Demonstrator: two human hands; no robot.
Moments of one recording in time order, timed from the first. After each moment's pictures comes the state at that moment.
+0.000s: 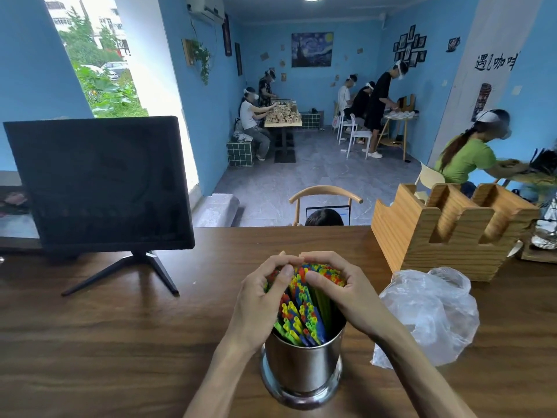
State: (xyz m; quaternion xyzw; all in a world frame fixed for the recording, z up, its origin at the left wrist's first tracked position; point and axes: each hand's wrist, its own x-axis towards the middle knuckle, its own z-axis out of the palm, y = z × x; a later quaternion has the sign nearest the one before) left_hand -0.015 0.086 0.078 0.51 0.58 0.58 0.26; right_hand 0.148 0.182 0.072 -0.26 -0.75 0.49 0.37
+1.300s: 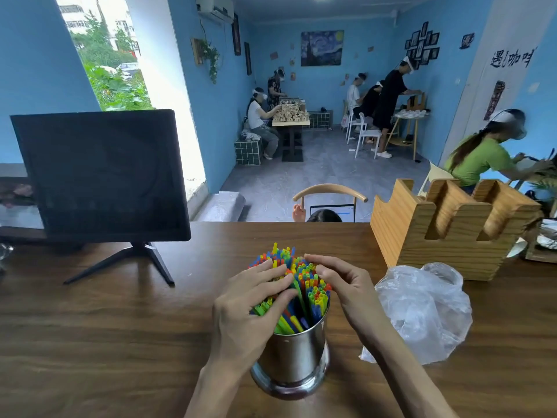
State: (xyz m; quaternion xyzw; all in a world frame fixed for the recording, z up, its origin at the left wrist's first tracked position) left_hand 0.006 0.067 0.053 0.60 0.55 0.57 -0.12; right_hand 0.168 0.178 0.059 -0.25 -0.64 0.59 0.43
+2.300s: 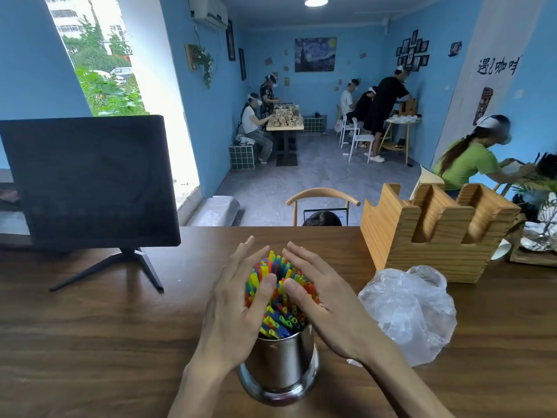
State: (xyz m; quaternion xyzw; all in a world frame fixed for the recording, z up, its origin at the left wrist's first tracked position) left_hand 0.006 0.069 0.073 0.58 0.66 0.48 0.04; right_hand 0.176 0.159 0.083 -0.27 -0.87 0.29 0.29
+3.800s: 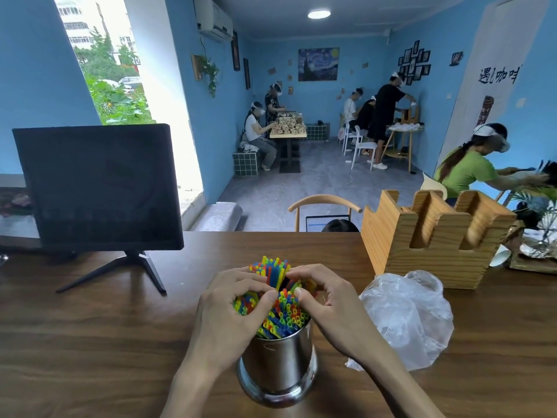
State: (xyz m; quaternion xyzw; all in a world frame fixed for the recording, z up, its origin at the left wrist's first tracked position) left_hand 0.005 0.055 0.077 0.56 0.65 0.51 -0.01; right_hand 0.184 0.160 0.079 -0.28 -0.80 0.37 0.37
